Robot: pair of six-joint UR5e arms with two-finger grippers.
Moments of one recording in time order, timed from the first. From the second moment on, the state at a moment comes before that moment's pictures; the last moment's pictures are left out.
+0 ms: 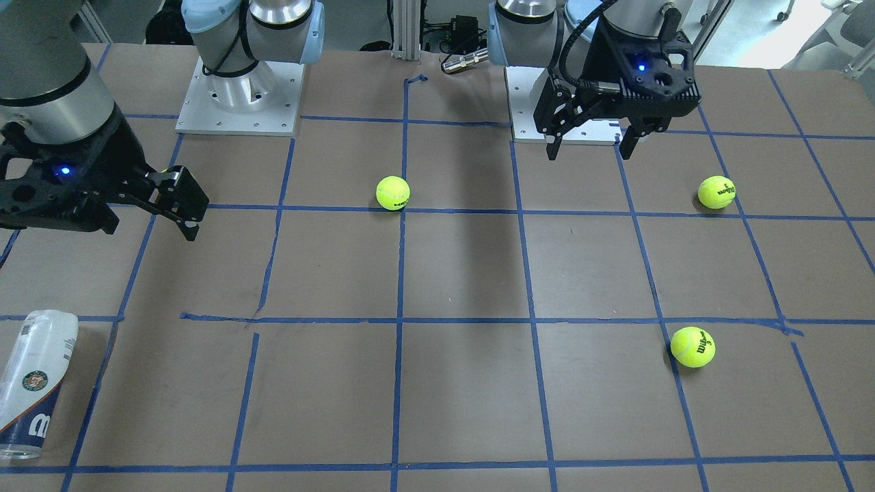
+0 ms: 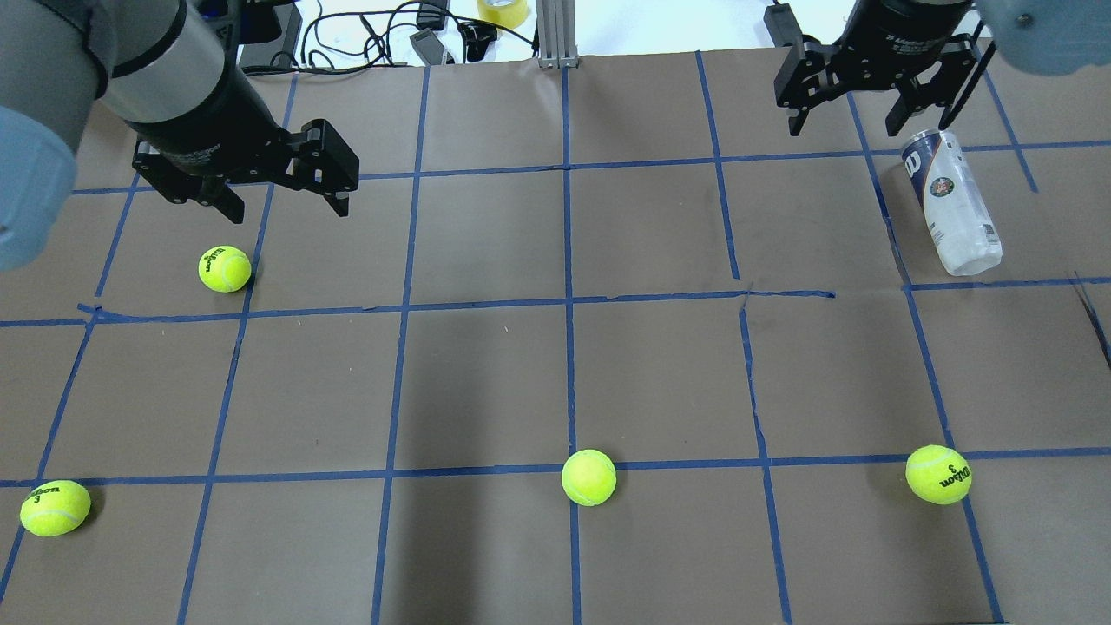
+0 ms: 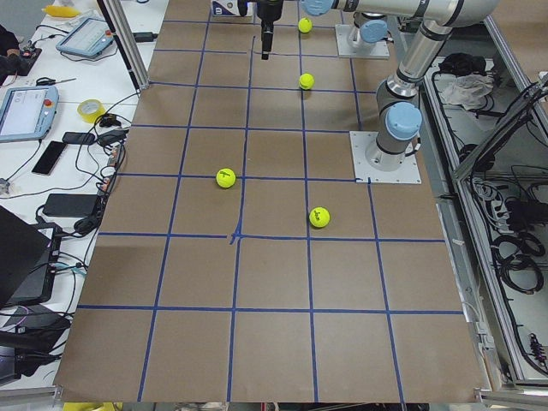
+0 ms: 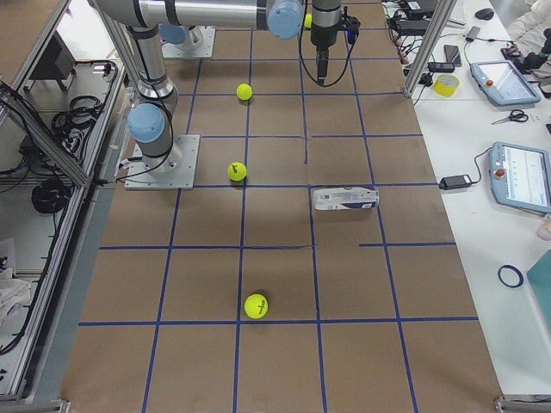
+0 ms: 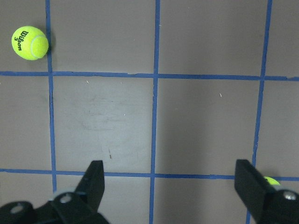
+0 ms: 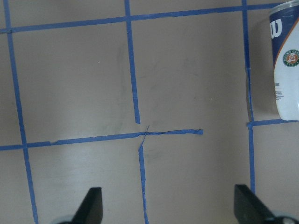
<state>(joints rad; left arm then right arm) -1.61 -1.48 -1.60 -1.52 1.59 -0.08 1.48 -1.43 1.45 -1.65 -1.58 0.02</state>
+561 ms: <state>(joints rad) -1.61 -1.48 -1.60 -1.52 1.59 -0.08 1.37 -1.35 1.44 -1.85 -1.59 0.11</state>
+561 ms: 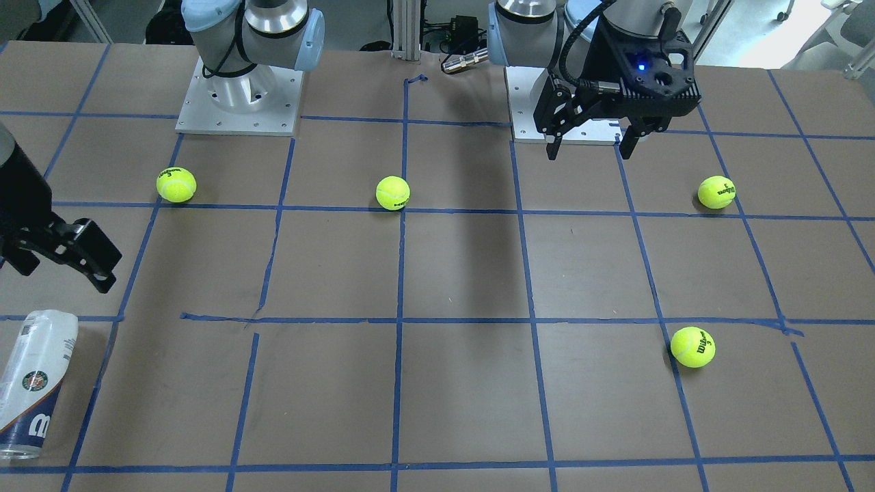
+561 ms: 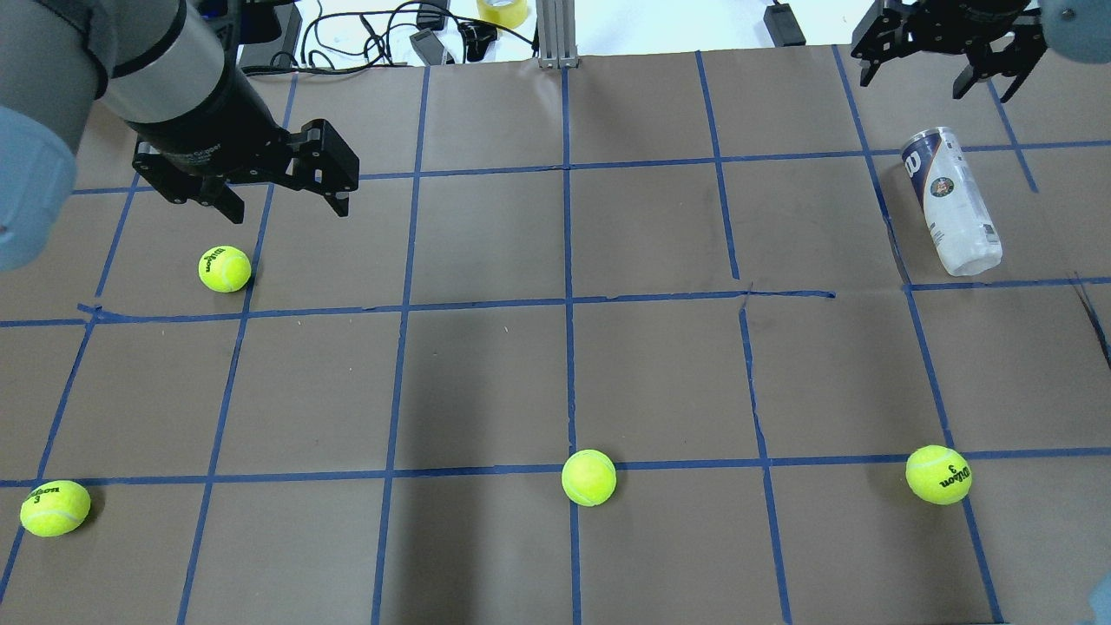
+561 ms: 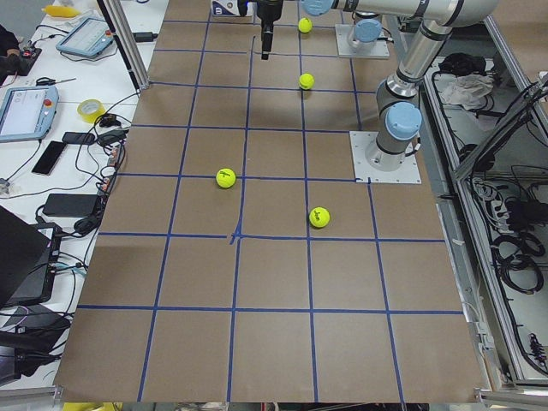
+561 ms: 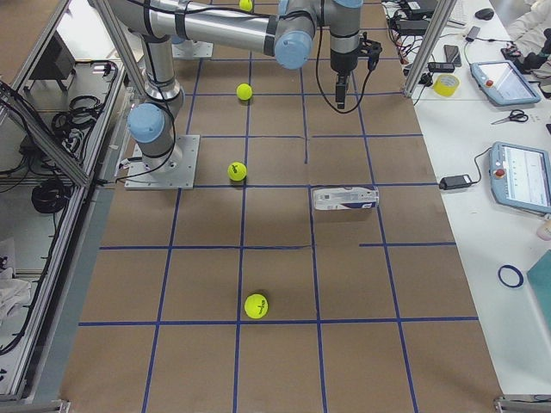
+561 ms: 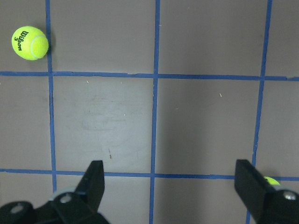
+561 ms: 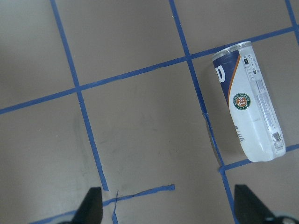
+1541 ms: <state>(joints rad) -1.61 -1.48 -1.60 -1.52 1.59 -0.08 1.30 -1.19 1.44 -2.00 -1.60 0.15</state>
